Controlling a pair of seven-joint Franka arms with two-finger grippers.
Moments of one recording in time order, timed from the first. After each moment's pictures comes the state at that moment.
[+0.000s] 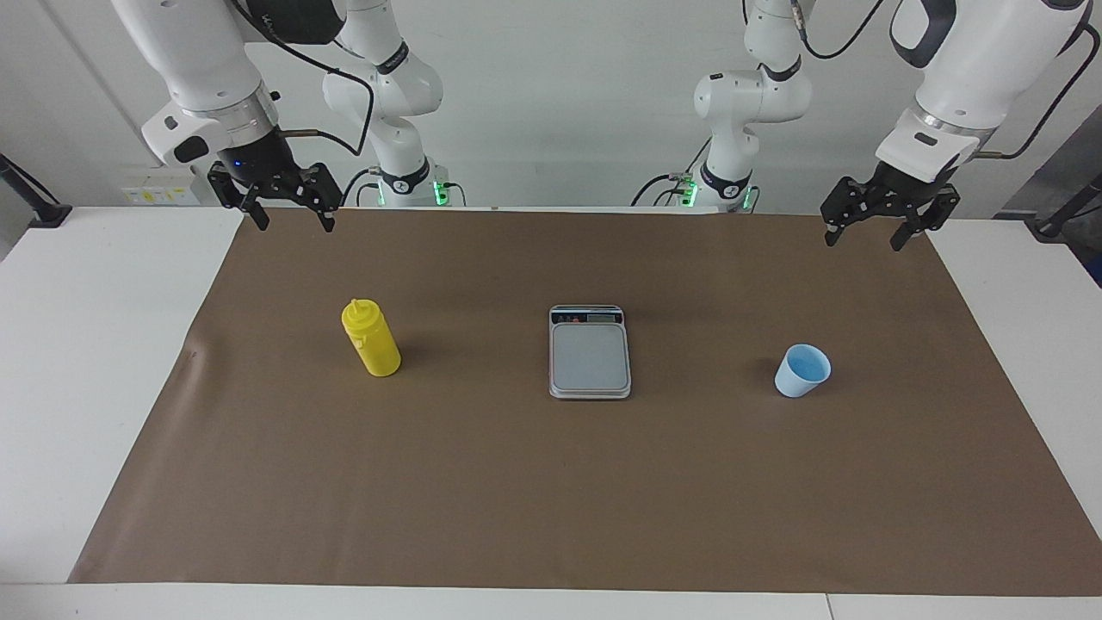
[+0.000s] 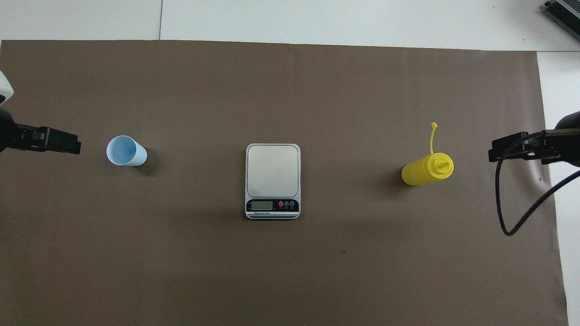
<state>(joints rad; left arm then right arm) -0.05 -0.04 -0.04 -1.62 -0.02 1.61 0.05 0.05 -0.02 -0.05 -1.58 0.01 1.53 0.06</state>
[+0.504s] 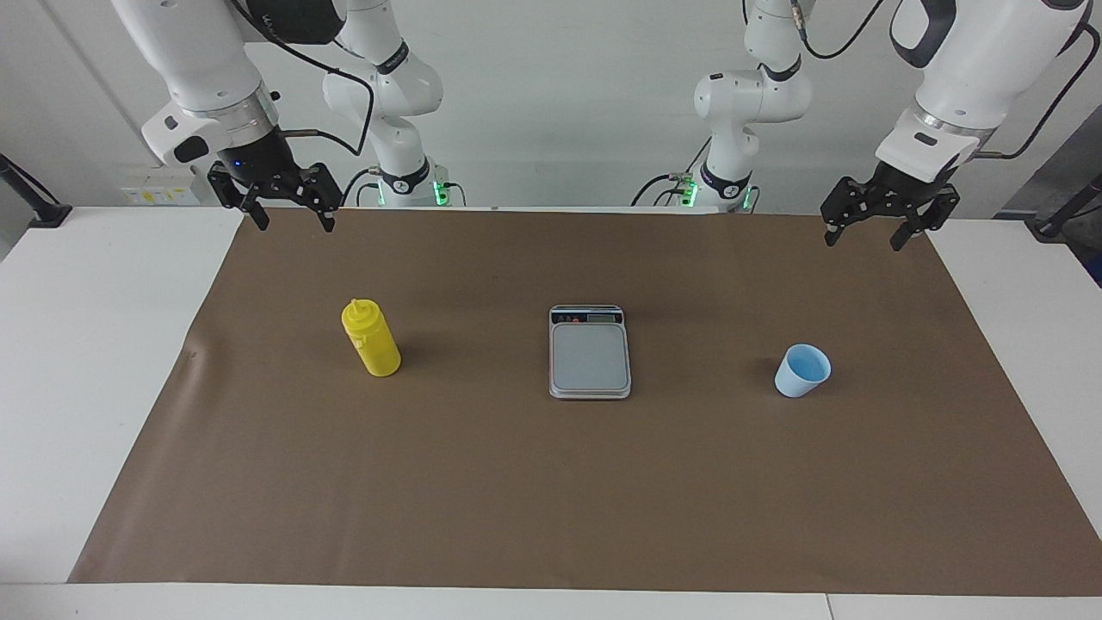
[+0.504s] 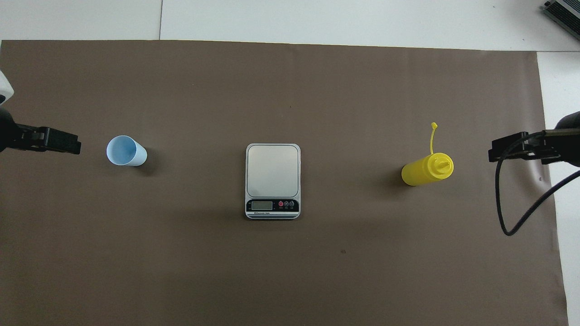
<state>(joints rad) -0.05 -0.04 -0.04 -1.62 -0.02 1.61 0.05 0.05 -0.02 -0.05 -1.58 0.01 1.53 0.06</state>
